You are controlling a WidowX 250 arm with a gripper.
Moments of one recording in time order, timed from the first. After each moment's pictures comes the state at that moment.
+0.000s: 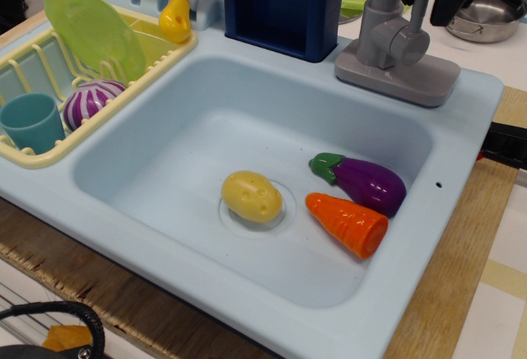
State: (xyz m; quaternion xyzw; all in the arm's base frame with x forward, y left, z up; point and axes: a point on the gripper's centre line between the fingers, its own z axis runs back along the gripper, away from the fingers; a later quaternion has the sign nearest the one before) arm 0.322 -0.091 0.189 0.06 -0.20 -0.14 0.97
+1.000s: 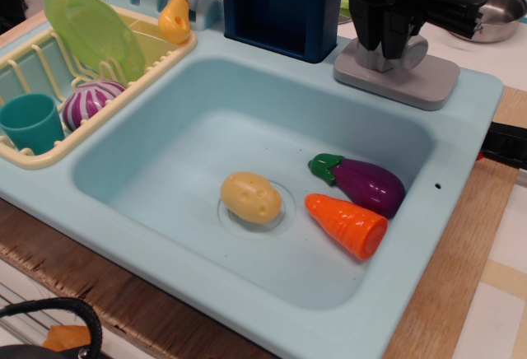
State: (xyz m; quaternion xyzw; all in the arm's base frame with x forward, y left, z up) arm 0.281 -0.068 0.168 0.02 -0.18 -0.03 0.98
